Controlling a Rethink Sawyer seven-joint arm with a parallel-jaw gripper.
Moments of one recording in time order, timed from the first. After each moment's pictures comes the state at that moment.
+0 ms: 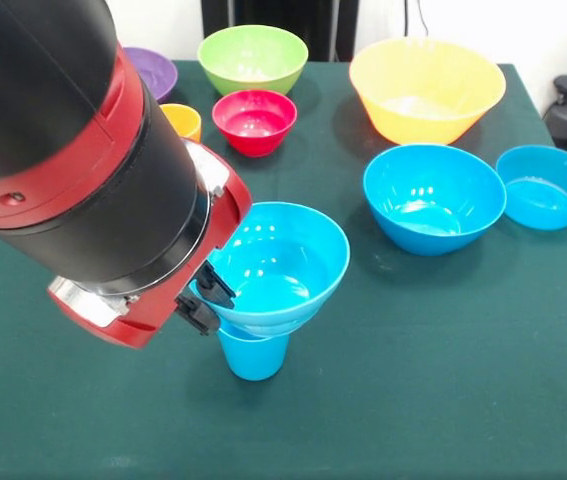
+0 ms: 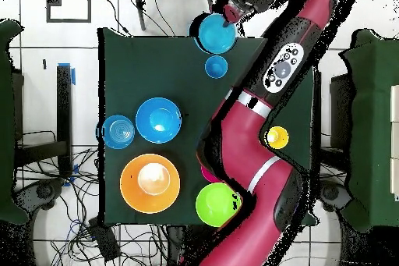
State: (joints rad) arm -0.69 0.06 2.53 0.20 -2.41 2.08 0.36
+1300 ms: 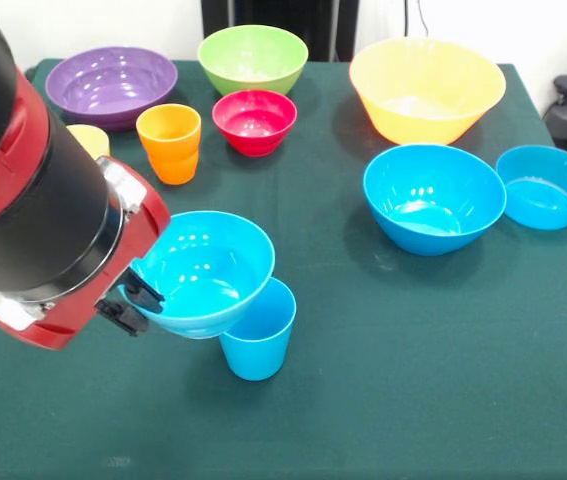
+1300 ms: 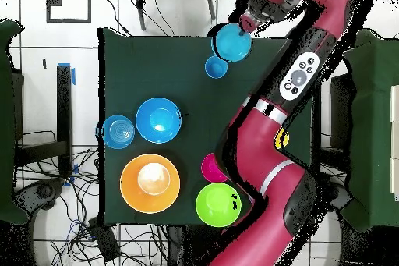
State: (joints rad) arm -0.74 0.06 2.37 0.24 -2.28 2.08 0.36
